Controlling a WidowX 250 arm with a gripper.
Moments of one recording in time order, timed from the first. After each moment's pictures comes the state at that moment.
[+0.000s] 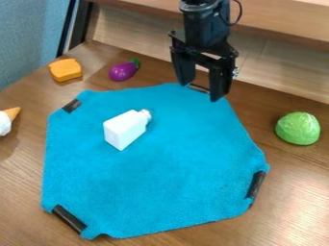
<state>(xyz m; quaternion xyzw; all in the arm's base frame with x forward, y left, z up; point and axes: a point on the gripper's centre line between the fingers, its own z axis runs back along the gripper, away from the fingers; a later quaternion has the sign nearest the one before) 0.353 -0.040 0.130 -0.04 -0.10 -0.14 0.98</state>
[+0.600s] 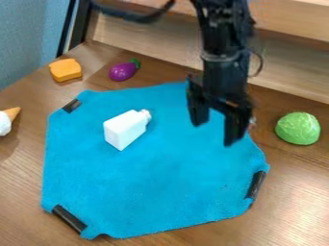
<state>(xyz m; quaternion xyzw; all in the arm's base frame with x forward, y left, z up) 0.330 -0.086 0.084 -0.04 -0.05 -0.17 0.98</state>
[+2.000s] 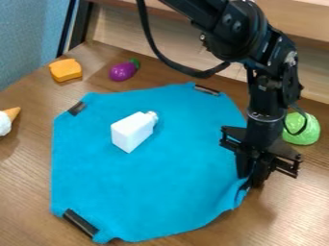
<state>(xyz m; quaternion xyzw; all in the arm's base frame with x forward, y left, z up) 0.329 -0.150 0.026 -0.06 -0.02 -0.08 0.99</state>
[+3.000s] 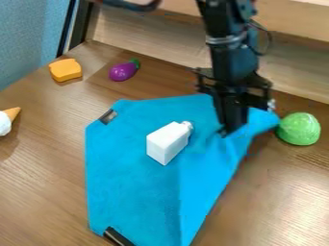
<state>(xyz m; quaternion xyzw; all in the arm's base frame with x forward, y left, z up) 0.329 -0.087 0.109 -0.13 -0.05 -0.13 0.98</state>
